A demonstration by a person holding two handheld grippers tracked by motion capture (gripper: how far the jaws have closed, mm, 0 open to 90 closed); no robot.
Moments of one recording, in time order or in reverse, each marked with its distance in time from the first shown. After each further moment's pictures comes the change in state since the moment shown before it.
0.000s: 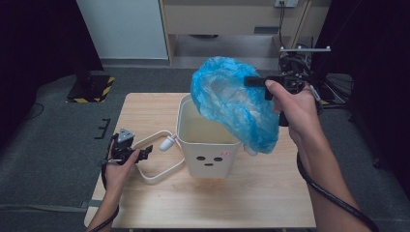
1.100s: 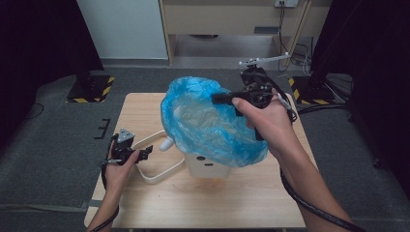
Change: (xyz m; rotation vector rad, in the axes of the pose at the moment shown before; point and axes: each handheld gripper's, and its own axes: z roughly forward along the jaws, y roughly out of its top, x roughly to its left) left arm 0.000 -0.001 0.000 -0.003 -0.006 -0.005; right arm 0.071 -0.023 0.032 0.132 0.101 -0.174
